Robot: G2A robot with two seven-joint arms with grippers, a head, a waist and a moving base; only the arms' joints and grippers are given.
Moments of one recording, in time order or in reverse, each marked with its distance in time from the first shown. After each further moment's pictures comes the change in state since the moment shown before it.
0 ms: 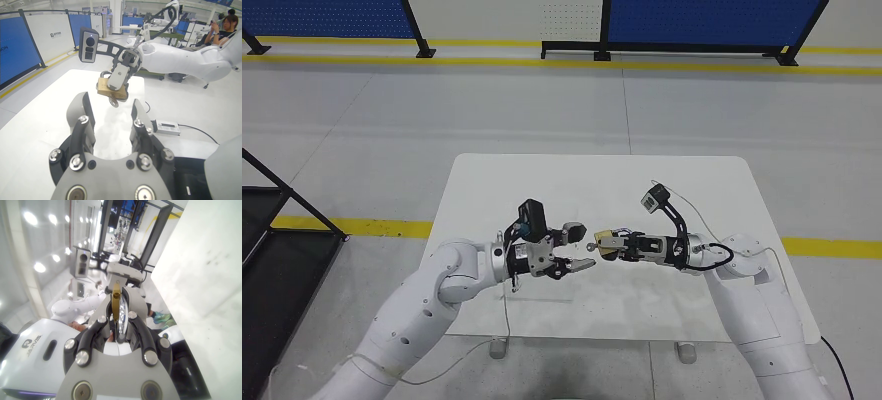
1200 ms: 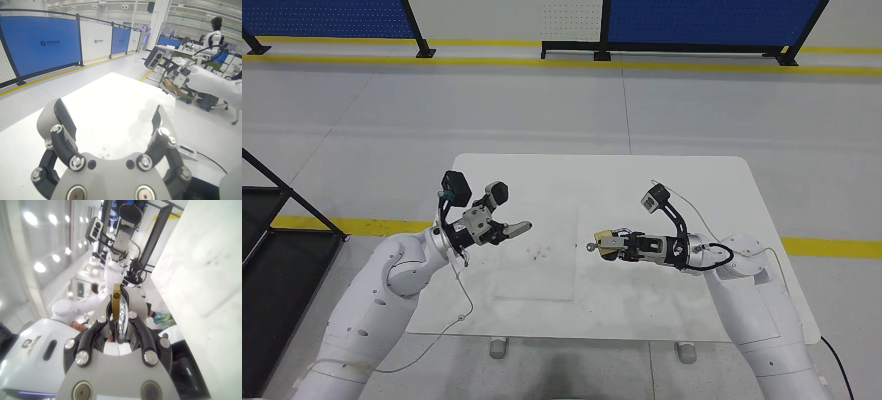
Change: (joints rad) left arm 0.089 0.034 -0.282 0.117 -0.127 0.024 0.020; right arm 0.000 0.000 0.000 0.000 0.000 0.000 0.000
